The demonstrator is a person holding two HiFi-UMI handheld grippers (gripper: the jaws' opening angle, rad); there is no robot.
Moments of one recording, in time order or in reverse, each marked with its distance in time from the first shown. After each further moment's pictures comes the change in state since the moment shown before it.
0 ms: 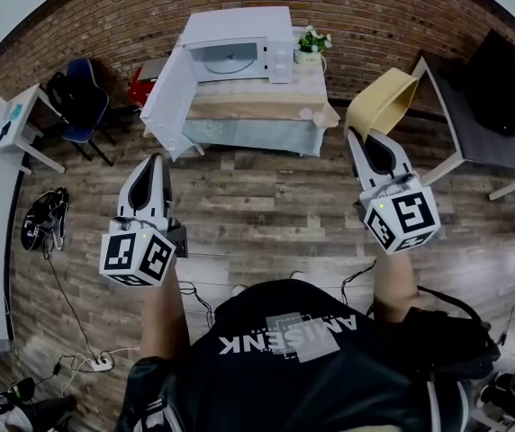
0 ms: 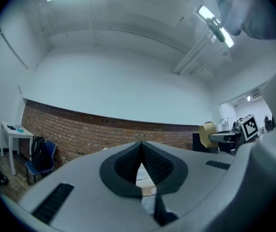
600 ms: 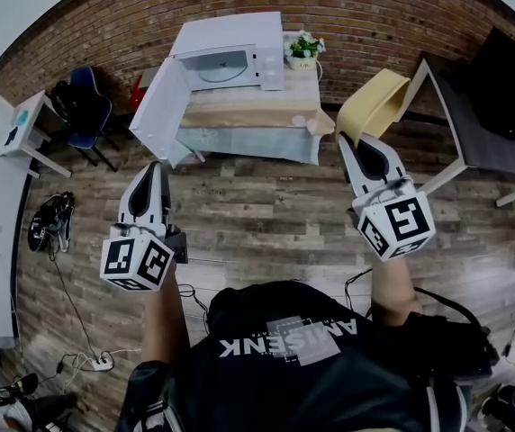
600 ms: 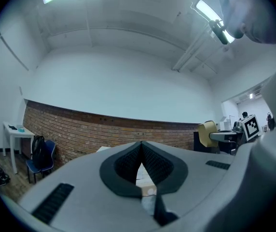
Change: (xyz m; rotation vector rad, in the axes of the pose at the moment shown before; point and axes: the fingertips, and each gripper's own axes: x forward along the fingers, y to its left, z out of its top) left arm 0.030 -0.059 -0.014 0.007 0.015 0.026; right arm -0.017 -0.054 -0.014 0.021 -0.047 0.056
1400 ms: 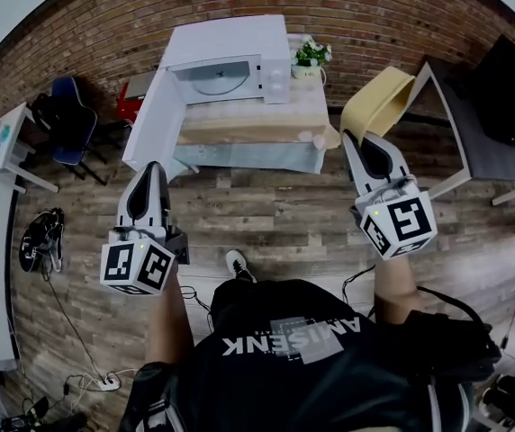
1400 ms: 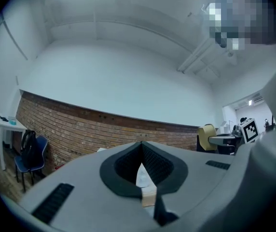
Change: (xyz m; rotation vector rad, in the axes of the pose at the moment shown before) left arm 0.116 0.097 -0.020 -0.046 -0.022 -0.044; right arm 0.139 -0.025 -0.026 -0.051 0.045 -0.060
